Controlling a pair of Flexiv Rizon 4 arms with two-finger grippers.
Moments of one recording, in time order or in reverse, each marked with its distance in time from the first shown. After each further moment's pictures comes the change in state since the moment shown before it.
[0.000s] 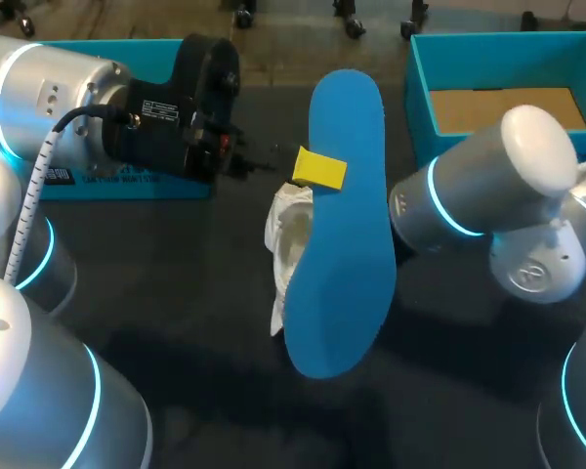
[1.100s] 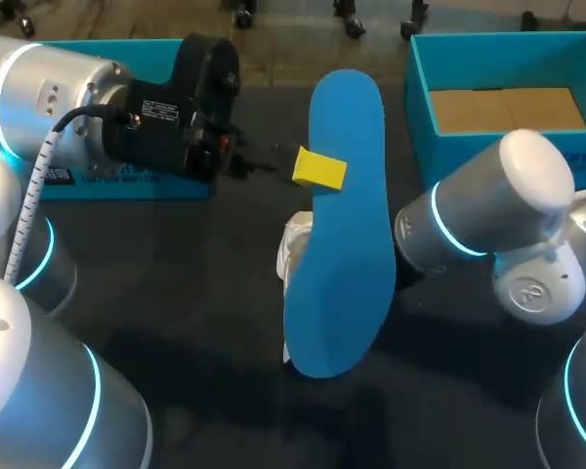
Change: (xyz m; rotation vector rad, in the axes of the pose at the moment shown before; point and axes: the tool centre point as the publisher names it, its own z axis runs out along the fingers) left arm 0.000 0.000 0.000 0.000 0.000 0.000; right arm -0.027 -0.029 0.026 0.067 -0.008 0.025
